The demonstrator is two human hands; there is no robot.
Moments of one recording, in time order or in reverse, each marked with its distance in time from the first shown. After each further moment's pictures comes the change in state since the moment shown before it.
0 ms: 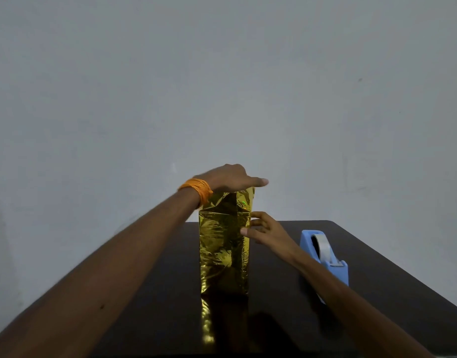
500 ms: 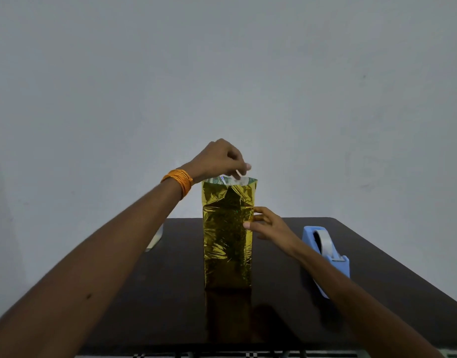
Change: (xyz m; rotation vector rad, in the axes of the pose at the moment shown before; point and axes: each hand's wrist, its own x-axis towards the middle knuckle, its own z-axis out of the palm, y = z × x) left_hand -0.021 -0.029 -0.024 -0.388 0.256 0.261; right_hand 0.003 -0.004 -0.001 0.019 -0.030 0.038
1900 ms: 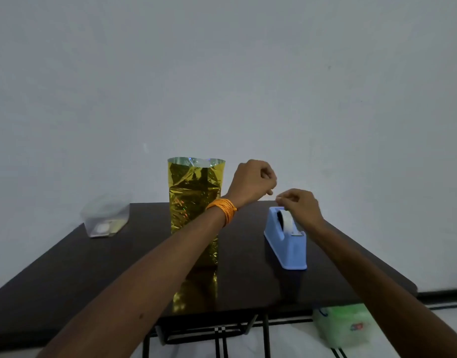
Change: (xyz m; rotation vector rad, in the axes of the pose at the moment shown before) left_hand 0.004 0.042 0.156 -0.220 0.138 0.028; right_hand -0.066 -0.013 -0.096 -0.362 0.544 0.122
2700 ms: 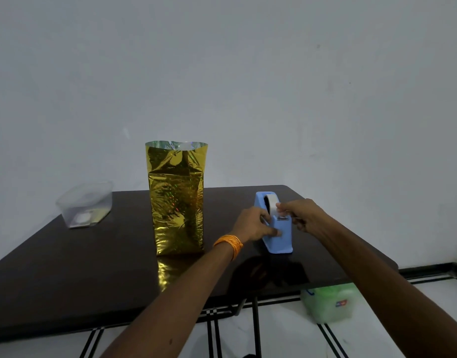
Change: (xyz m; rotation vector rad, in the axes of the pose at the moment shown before) left_hand -0.046 -0.074 0.109 0.112 -0.337 -0.262; right_hand -0.013 0.029 -0.022 0.188 -0.103 0.587
